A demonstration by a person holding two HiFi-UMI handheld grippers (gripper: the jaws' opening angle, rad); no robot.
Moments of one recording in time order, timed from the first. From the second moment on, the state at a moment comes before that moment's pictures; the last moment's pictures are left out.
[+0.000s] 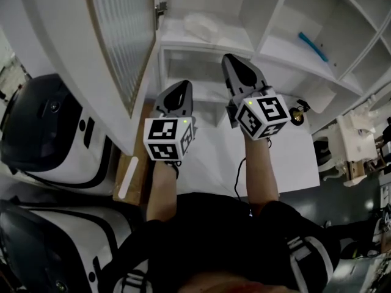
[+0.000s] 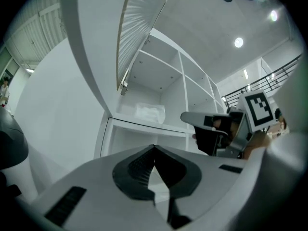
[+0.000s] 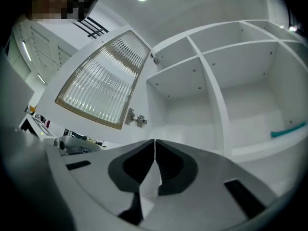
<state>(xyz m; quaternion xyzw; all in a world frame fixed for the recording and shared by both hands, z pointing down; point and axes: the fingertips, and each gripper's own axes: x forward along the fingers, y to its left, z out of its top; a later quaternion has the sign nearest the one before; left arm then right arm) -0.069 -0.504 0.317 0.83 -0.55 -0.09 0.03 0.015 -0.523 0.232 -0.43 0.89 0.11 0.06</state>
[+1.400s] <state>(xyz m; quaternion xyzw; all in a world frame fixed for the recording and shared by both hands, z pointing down) -0.056 -0.512 0.331 0.84 -0.54 -0.07 0.04 0.024 -0.523 0.305 -0.46 0.89 0.04 0.01</state>
